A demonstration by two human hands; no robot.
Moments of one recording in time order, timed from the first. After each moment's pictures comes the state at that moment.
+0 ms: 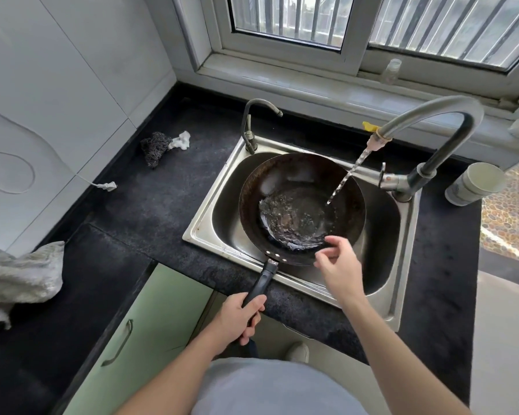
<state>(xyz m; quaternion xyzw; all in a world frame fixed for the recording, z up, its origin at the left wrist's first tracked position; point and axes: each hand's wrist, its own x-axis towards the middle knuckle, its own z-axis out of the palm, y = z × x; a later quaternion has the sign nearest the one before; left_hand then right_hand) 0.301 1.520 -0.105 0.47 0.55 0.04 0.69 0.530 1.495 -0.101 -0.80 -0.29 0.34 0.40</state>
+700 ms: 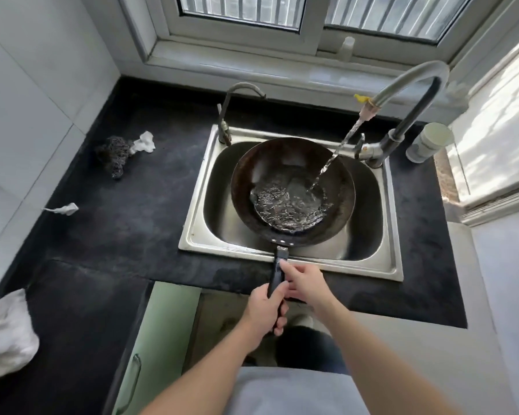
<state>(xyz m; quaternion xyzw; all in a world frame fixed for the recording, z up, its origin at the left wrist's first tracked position) 0.284 1.535 -0.119 0.44 0.47 0.01 0.77 0.408 1.499 -0.125 -0.75 -0.06 0.52 0.41</state>
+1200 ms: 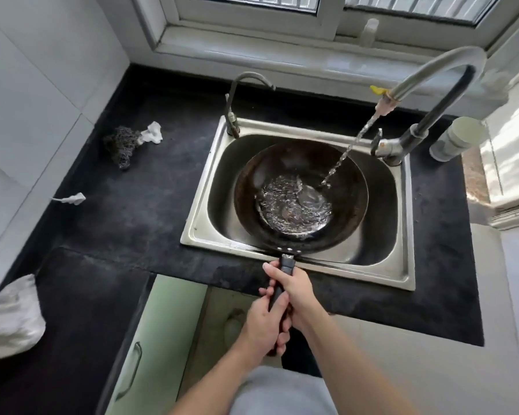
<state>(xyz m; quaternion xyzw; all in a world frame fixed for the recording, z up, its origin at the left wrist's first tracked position) 0.283 1.514 -0.105 0.42 0.50 0.05 0.76 0.386 1.511 -0.141 -0.60 0.06 0.57 0.56</state>
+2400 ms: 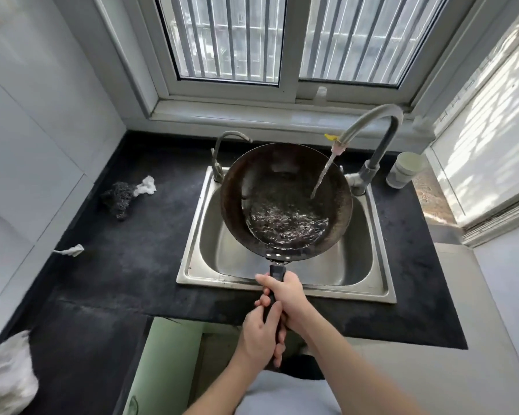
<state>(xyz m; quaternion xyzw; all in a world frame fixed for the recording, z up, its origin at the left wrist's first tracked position) 0.283 1.529 -0.082 0.55 0.44 0.11 0.70 0.395 1.528 -0.091 -0.60 -0.05 0.54 0.59</state>
